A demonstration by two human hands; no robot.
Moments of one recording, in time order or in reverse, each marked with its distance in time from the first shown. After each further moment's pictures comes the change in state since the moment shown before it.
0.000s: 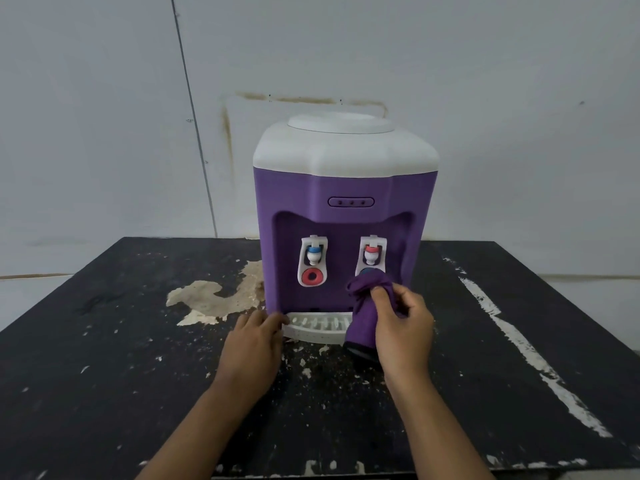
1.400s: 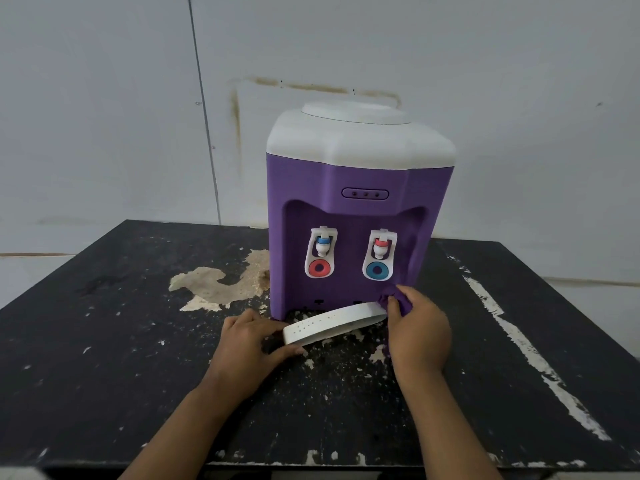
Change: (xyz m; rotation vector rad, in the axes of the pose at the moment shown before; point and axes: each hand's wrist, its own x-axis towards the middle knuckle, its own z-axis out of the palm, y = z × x) left_hand -0.016 -0.024 0.001 -0.197 0.024 0.099; right_hand 0.018 0.018 -0.015 -0.827 0.053 -0.242
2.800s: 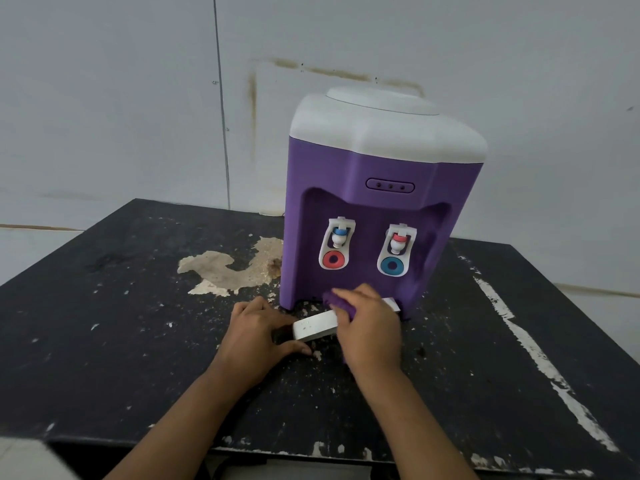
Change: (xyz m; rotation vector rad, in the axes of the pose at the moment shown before) left_hand 0.000 0.004 -0.007 -0.042 -0.013 0.034; right_hand -0.042 -0.054 0.026 0.074 -0.254 -0.304
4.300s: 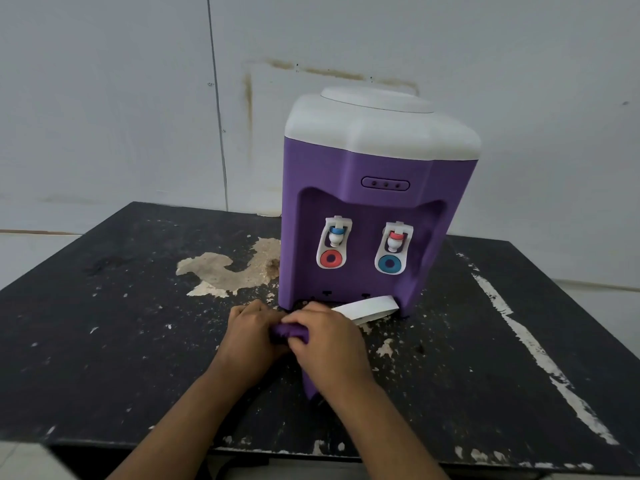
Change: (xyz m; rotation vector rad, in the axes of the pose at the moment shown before) left_hand 0.001 -0.005 0.008 0.014 0.029 -0.066; right_hand -0.022 -0.036 0.012 -0.015 -0.296 -0.216
